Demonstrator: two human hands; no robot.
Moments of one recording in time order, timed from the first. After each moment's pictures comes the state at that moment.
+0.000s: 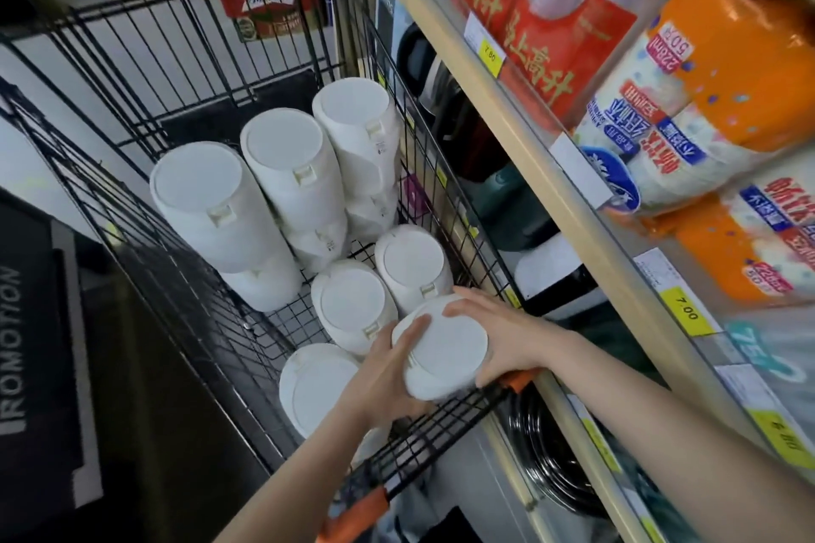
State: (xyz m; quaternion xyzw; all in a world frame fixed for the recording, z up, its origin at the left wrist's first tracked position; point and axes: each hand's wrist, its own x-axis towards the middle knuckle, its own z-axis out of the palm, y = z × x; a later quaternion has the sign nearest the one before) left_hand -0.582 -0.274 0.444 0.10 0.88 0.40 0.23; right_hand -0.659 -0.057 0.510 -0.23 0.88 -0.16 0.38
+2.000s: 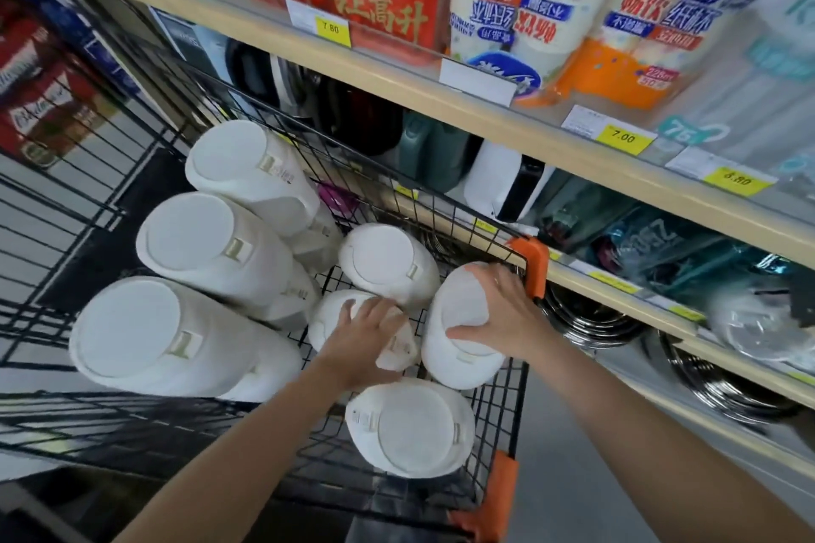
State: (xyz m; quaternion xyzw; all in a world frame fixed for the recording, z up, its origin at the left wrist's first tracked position) left_hand -0.692 -0.360 0.443 0.54 0.80 -0.06 0.25; right_hand -0.571 -0.152 0.490 0.26 0.91 -0.27 0.19
